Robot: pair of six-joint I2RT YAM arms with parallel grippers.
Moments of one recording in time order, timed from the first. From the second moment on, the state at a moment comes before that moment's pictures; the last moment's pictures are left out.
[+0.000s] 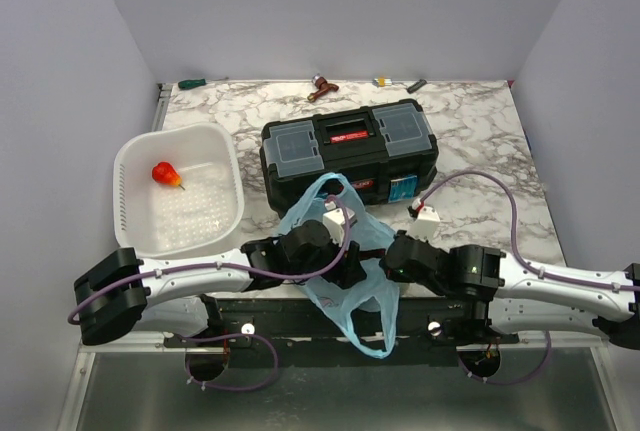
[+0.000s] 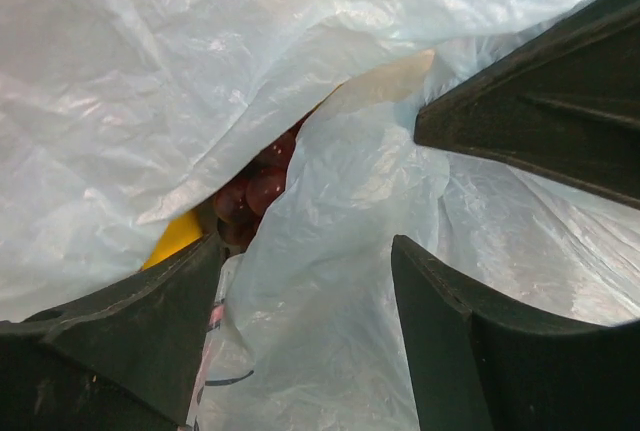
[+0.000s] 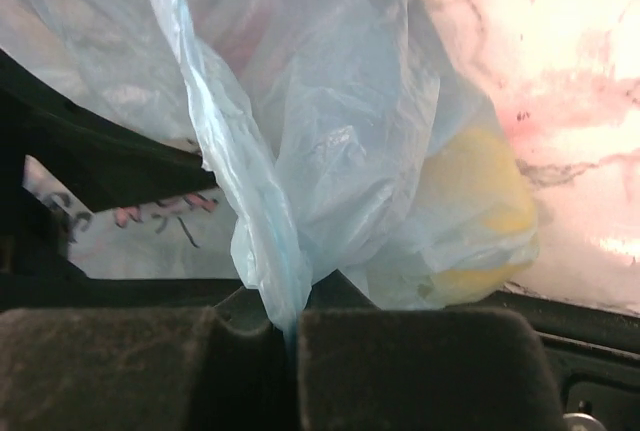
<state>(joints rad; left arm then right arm) -1.15 1.20 0.59 0.08 0.05 -0.58 1.29 0.90 0.73 -0.75 0.55 1.19</state>
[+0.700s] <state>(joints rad) -1.15 1.25 0.73 0.06 0.03 -0.54 0.85 1.17 1.23 -0.66 0.55 0.57</state>
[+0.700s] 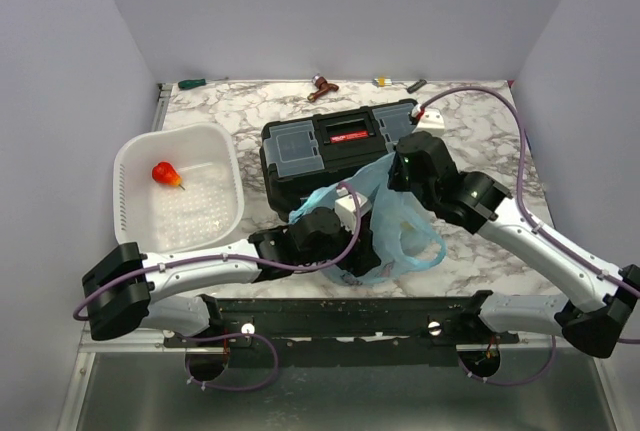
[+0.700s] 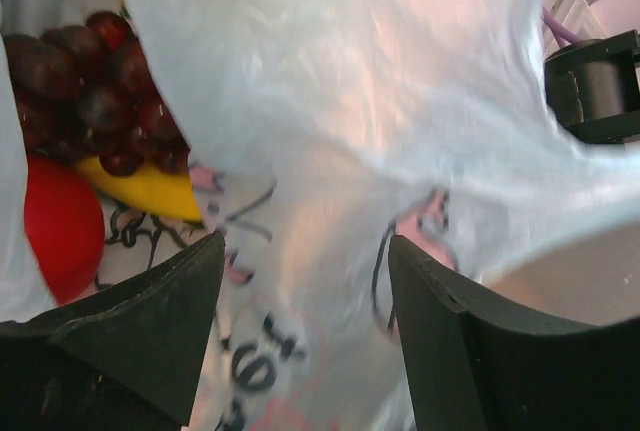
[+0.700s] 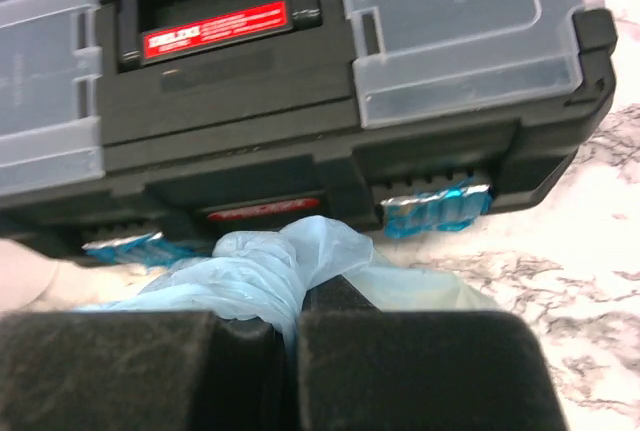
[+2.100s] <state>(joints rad) -1.04 0.51 0.77 -0.47 -0.13 -0.52 0.78 1.04 1.05 -0.86 0.45 0.58</state>
